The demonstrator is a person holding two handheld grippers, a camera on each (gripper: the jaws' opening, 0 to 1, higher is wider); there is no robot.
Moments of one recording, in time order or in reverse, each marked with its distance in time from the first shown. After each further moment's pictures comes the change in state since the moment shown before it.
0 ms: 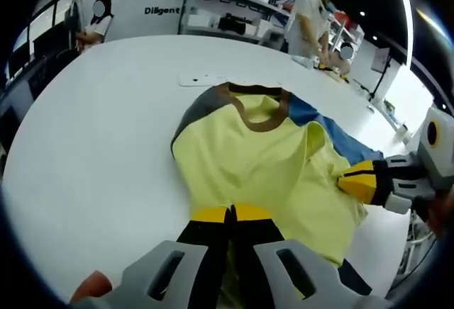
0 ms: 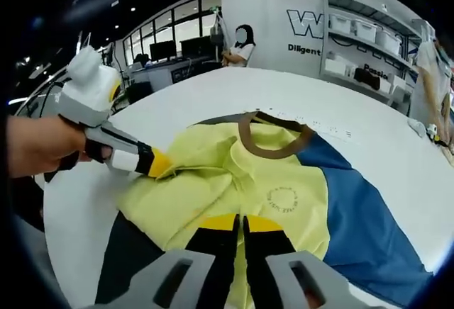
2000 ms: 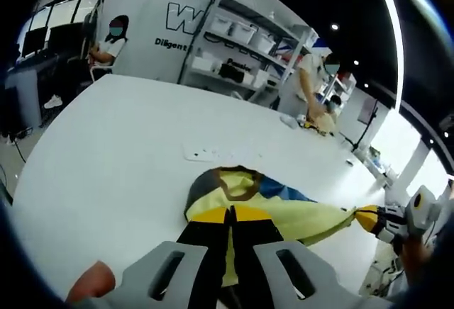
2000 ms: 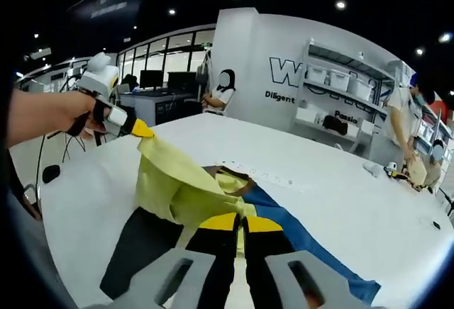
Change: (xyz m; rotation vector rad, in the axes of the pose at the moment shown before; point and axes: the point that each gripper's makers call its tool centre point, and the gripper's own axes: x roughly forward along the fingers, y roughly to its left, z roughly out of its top) left arm -0.111 -0.004 0.097 -0.123 -0.261 -0.091; right arm -0.130 -0.032 0.046 -0.081 -0.234 -0.177
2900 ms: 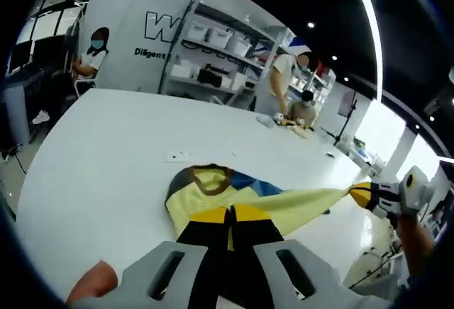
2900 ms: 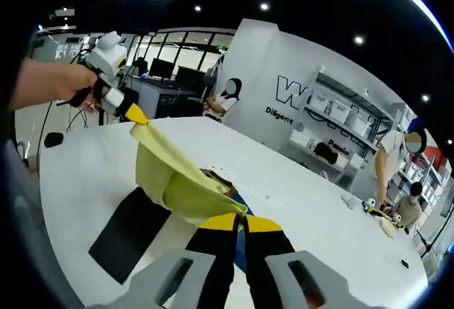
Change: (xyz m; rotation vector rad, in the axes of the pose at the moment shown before) left arm -0.057 -0.046 -0.012 0.076 -0.018 -0.103; right arm -0.068 -0.015 0.021 -0.218 -0.047 -0.047
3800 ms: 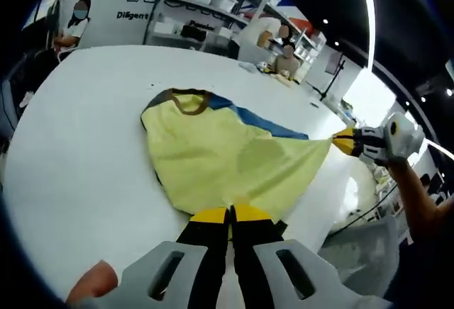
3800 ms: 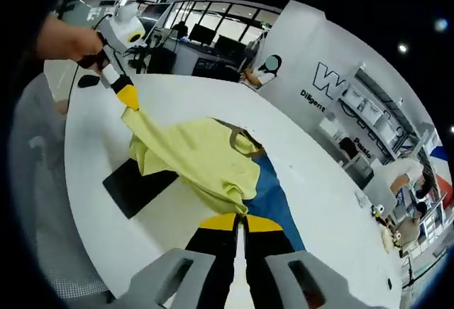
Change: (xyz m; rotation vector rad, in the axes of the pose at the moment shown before) left arm -0.033 -0.037 -0.147 0.060 0.310 -0.083; right arm -0.032 0.033 -0.080 -0.231 0.200 0.177
